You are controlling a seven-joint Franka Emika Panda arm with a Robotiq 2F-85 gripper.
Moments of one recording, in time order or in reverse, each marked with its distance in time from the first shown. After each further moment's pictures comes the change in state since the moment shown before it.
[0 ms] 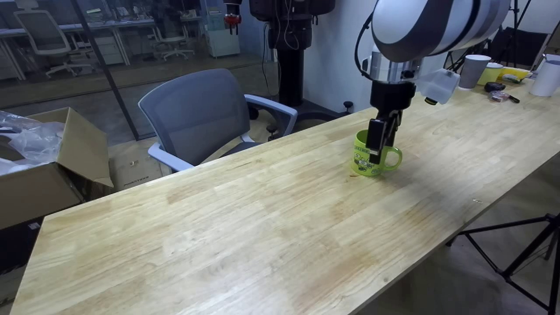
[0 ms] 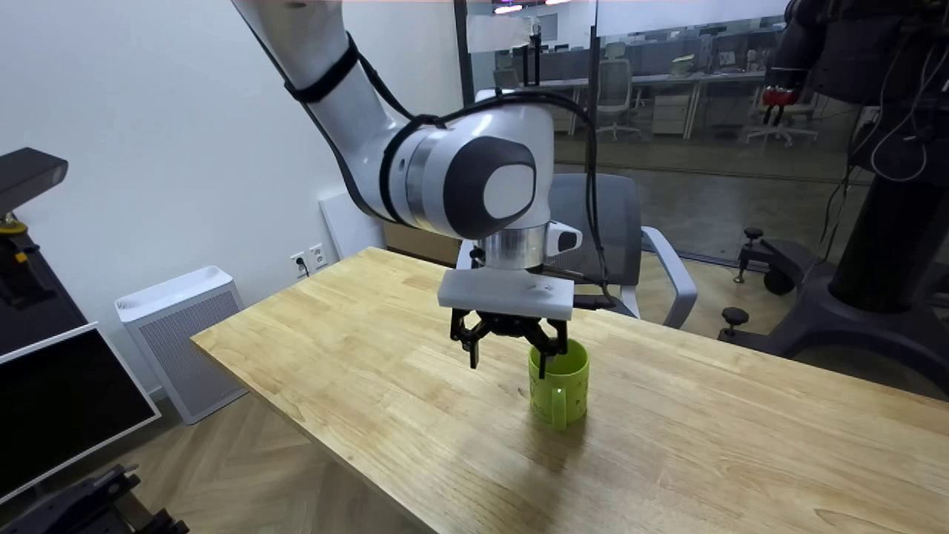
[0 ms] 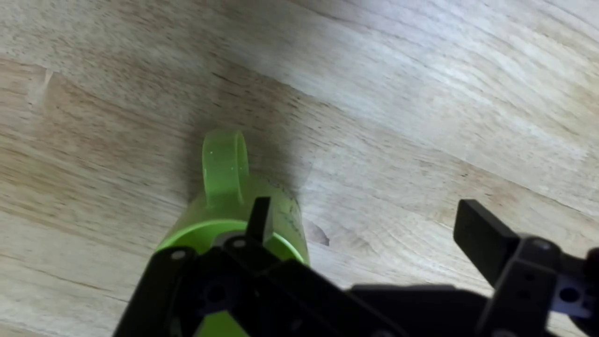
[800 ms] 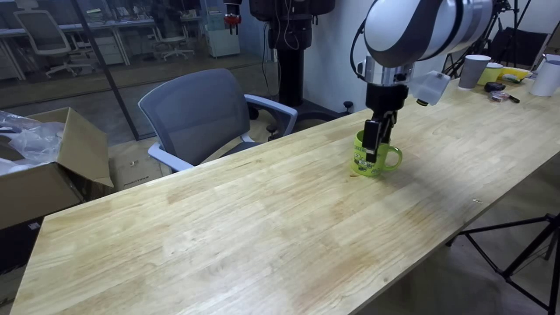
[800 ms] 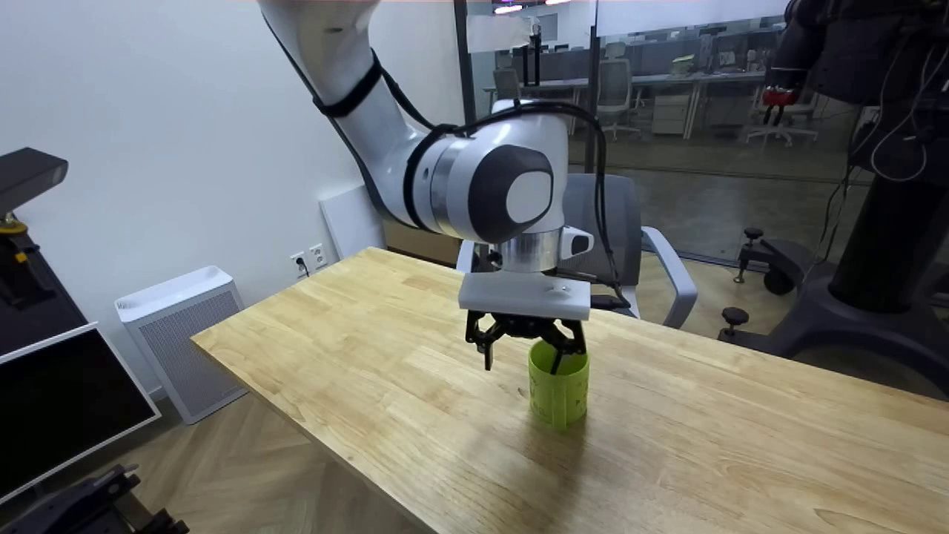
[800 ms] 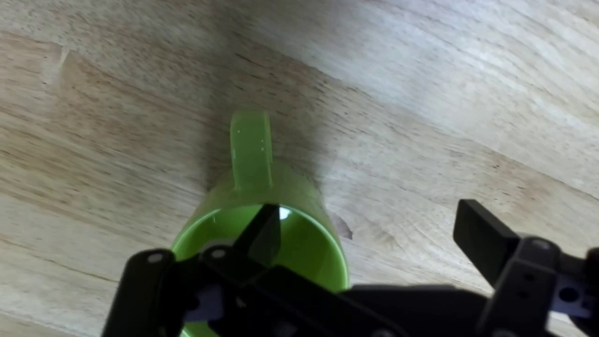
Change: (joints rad) arm -0.007 0.066 -0.003 0.085 -0.026 -0.025 -0.002
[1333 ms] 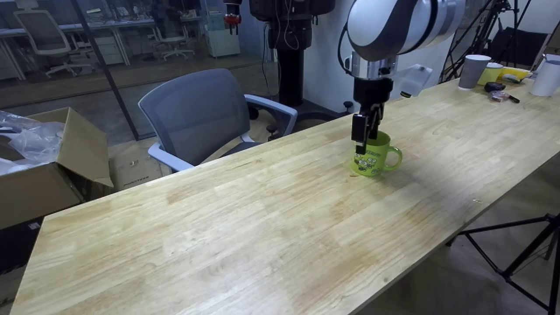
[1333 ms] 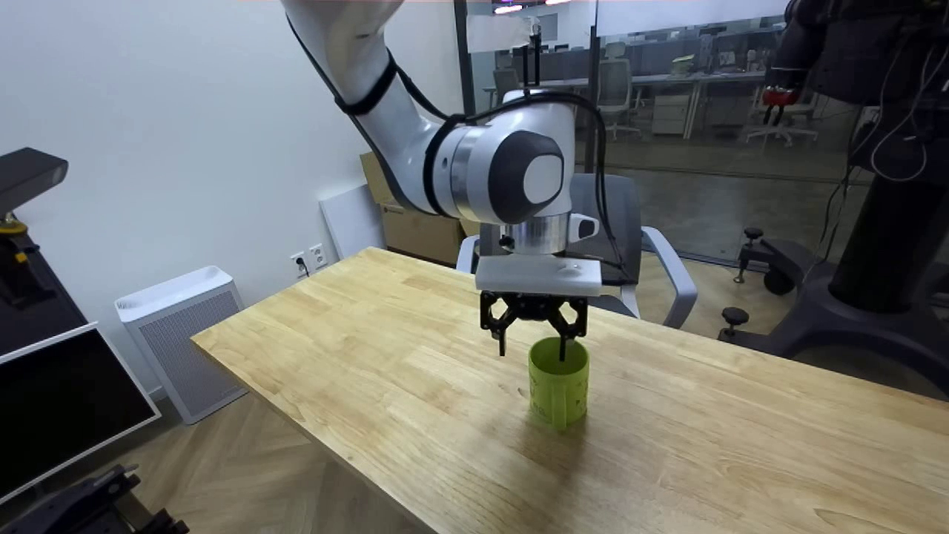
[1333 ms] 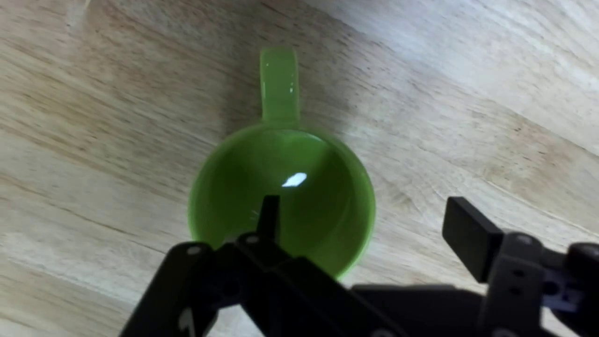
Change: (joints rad) arm 0.015 0.058 0.000 0.133 -0.025 -0.074 0.003
